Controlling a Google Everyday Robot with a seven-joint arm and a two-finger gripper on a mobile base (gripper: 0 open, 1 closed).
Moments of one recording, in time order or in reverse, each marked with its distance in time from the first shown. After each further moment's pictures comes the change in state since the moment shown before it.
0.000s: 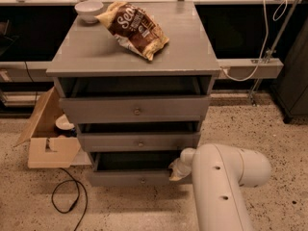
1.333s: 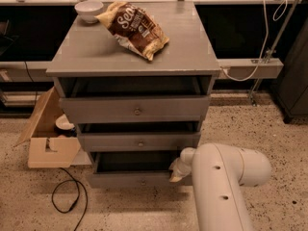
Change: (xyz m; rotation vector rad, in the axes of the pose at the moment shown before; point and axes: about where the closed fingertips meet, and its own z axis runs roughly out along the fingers) arm -0.001 -0.001 -0.004 0.000 0.000 0.000
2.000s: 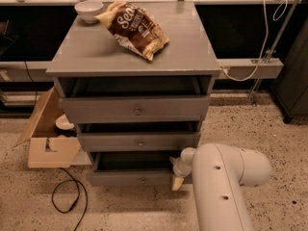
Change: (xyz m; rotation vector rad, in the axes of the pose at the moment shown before) arm 0.000 0.001 0.001 -0.002 -0.001 0.000
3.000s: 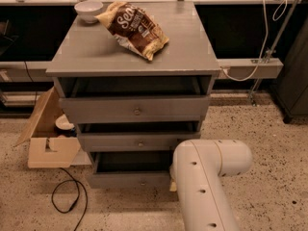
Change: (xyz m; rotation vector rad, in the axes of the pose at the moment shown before) arm -0.001 0.044 0.016 -0.193 0.103 0.071
